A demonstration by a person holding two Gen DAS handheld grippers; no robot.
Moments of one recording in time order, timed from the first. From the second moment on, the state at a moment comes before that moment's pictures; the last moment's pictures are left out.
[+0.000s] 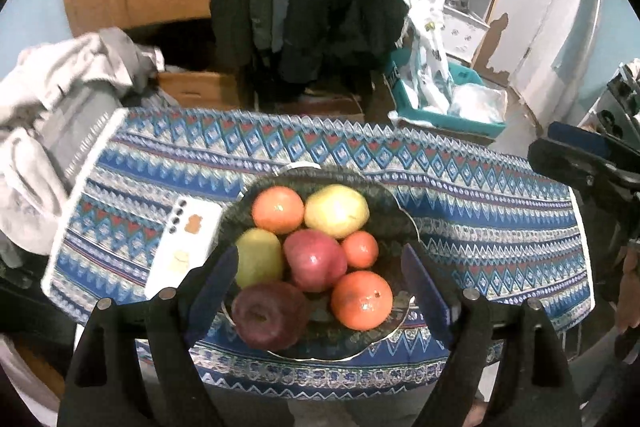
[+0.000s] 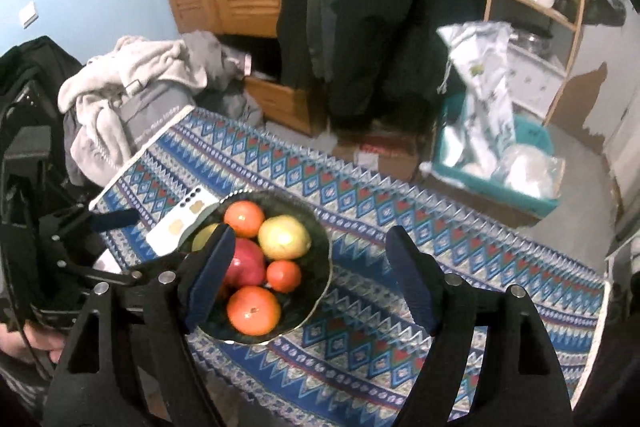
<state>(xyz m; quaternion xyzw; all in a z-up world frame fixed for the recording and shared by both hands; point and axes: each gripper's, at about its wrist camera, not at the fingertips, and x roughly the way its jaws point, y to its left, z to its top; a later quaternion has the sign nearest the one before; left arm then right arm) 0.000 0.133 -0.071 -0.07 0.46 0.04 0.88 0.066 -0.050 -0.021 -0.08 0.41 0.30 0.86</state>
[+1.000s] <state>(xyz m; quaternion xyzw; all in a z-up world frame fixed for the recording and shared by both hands) -0.017 0.083 0.032 0.00 0.33 0.08 0.94 0.044 -0.136 0.030 -0.03 0.34 0.27 0.90</state>
